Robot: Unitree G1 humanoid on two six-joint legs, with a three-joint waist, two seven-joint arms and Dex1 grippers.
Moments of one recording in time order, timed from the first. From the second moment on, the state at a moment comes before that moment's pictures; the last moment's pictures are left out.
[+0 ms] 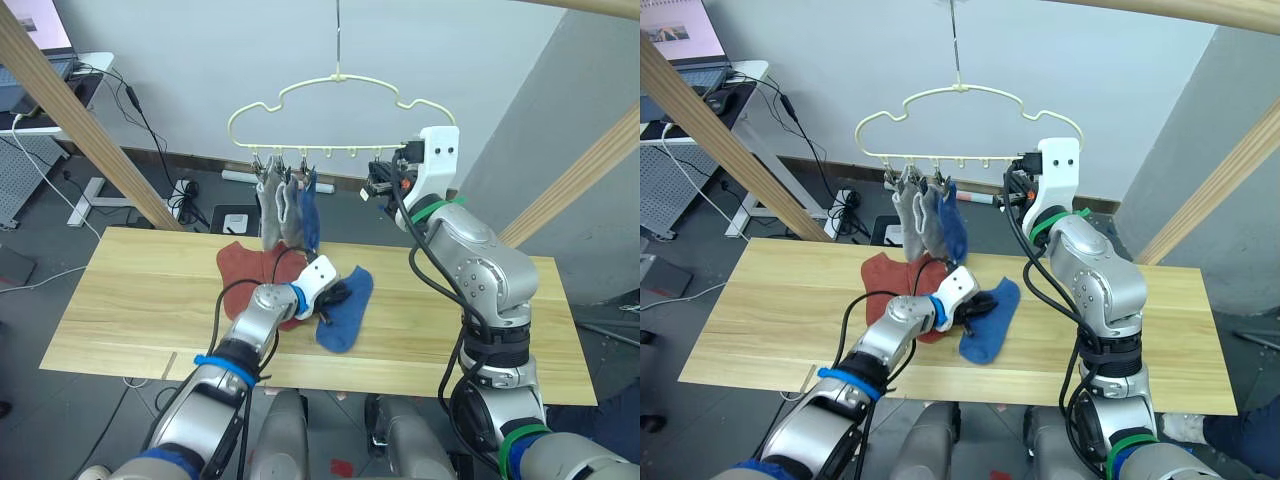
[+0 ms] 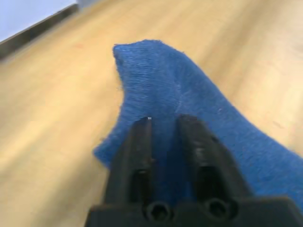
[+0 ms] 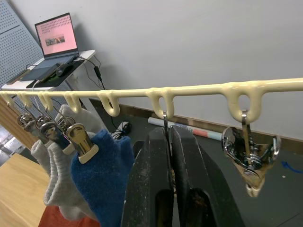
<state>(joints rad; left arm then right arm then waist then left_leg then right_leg) -0.52 0.25 -0.32 0.58 -0.01 0.13 -0.75 -0.72 -0.04 -0.06 -0.26 0.34 0.89 0.07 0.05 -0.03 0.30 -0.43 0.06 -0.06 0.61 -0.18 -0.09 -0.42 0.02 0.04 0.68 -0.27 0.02</state>
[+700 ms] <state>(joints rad) -0.33 0.32 -0.15 0.23 -0.20 0.42 -0.82 -0.73 -0.11 -0.10 -0.24 0.40 0.91 0.13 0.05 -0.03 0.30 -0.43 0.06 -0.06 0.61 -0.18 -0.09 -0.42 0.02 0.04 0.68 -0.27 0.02</state>
